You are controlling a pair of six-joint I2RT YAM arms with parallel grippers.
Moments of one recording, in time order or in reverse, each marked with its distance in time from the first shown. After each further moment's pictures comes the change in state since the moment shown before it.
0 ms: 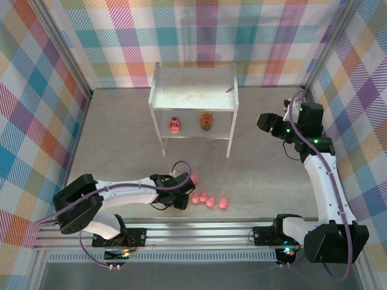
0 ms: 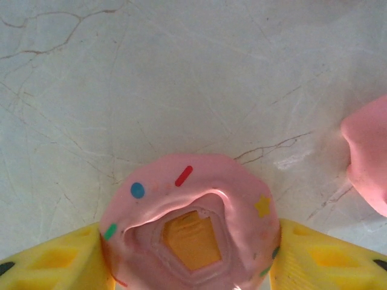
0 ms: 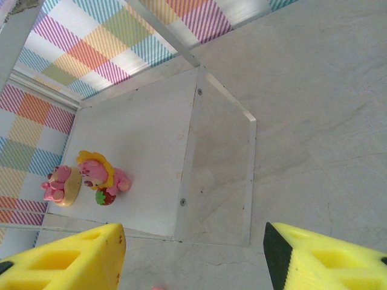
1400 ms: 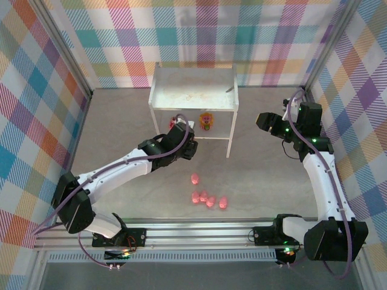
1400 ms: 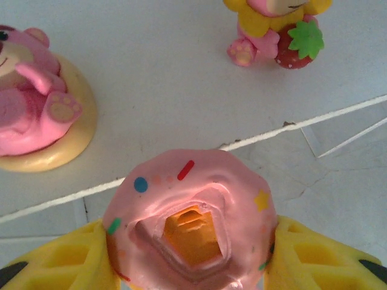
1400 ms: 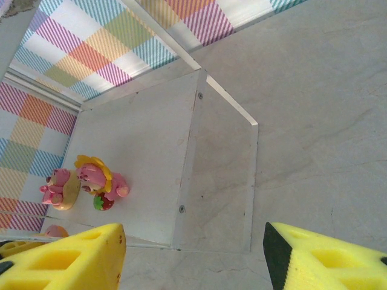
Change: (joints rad) left arm 0.232 0.019 0.461 0.107 -0.204 0.431; right arm 0.000 0.019 -0.016 0.048 -0.010 0.004
